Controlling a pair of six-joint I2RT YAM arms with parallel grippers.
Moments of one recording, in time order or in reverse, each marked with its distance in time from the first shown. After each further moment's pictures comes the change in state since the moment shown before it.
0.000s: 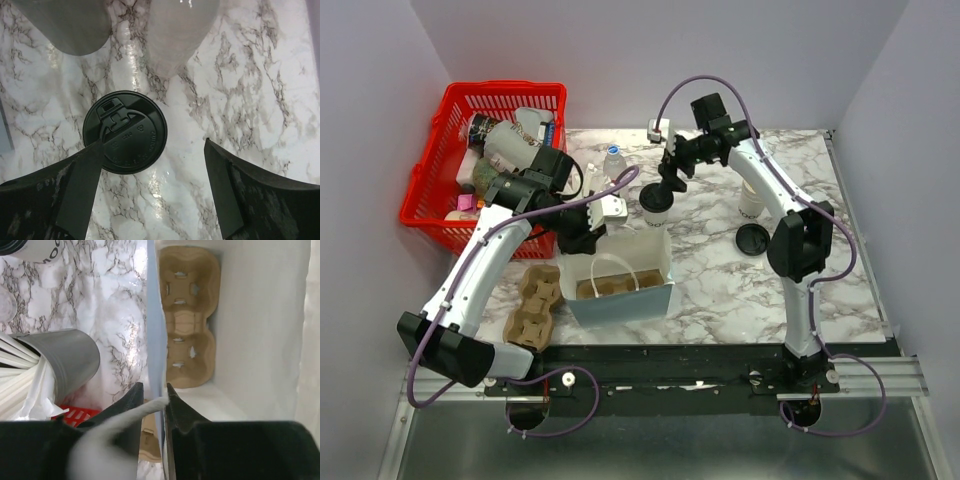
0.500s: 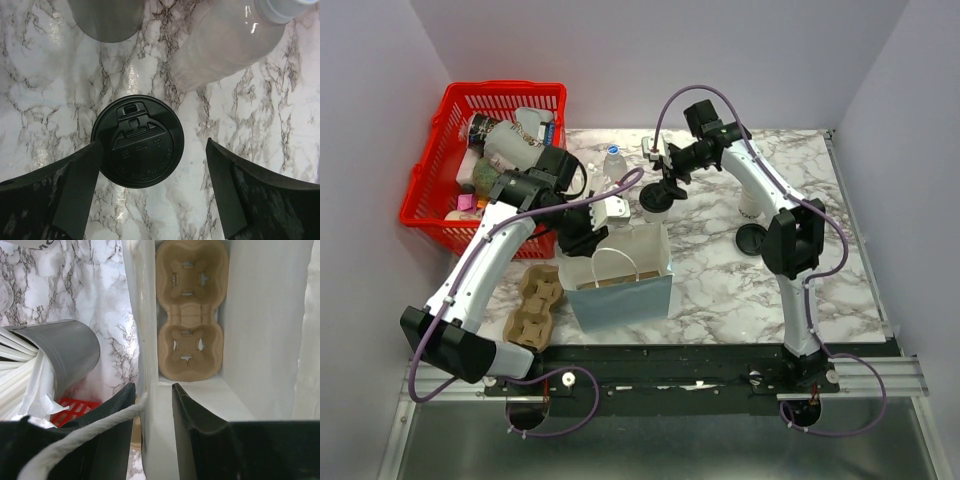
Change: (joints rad) left arm -0.016 0.023 0.008 -0.013 -0.059 -0.012; right arm 0.022 0.047 0.019 -0.100 -0.080 -0.301
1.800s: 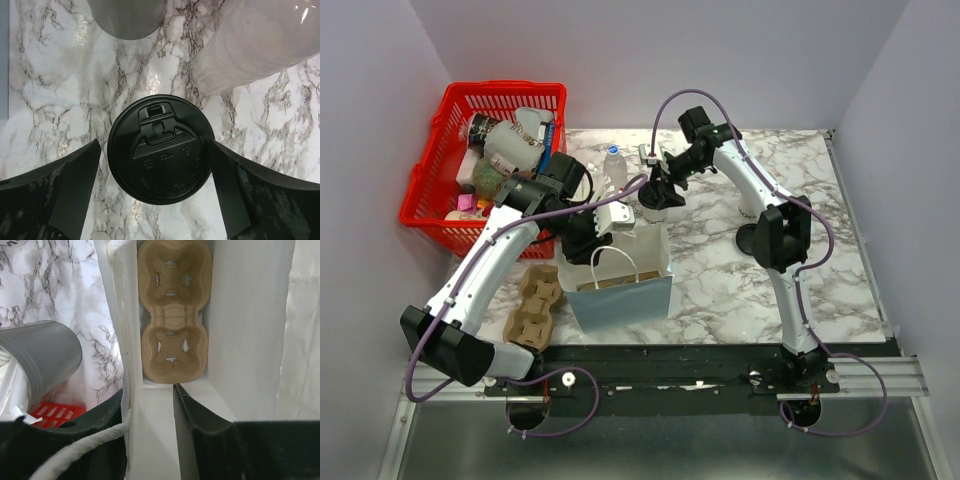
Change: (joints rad) left arm -0.047 -0.011 -0.039 -0.001 0.000 -0.068; right arm -0.002 0.136 0.127 -0.145 -0.060 -0.068
